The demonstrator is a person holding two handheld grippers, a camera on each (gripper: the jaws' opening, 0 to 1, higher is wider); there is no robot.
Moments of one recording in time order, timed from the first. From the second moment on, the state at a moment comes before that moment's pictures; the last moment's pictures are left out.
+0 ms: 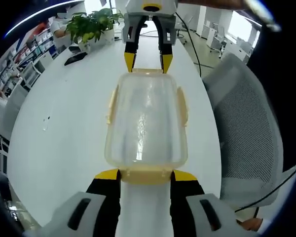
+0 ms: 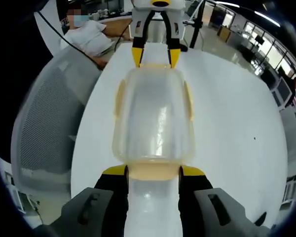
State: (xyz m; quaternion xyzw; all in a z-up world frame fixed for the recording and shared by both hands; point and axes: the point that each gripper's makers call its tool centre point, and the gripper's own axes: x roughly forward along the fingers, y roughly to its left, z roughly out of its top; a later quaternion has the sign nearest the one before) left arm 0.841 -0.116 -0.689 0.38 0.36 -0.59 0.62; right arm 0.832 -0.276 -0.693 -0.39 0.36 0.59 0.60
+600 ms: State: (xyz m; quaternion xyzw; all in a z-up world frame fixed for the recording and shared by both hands) left arm 0.846 -0.152 -0.699 0.37 0.35 -0.60 0.62; right arm 0.836 -0.313 -0.704 -0.39 0.37 0.59 0.60
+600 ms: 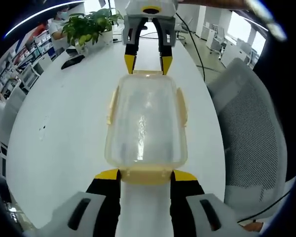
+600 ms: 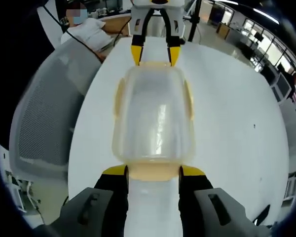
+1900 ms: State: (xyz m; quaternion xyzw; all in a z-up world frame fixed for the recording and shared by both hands) left arm 0.858 -0.195 -0.722 0.36 0.36 -0.61 0.61; right arm 0.848 -0.356 -0.729 -0.41 0.40 0.58 0.58
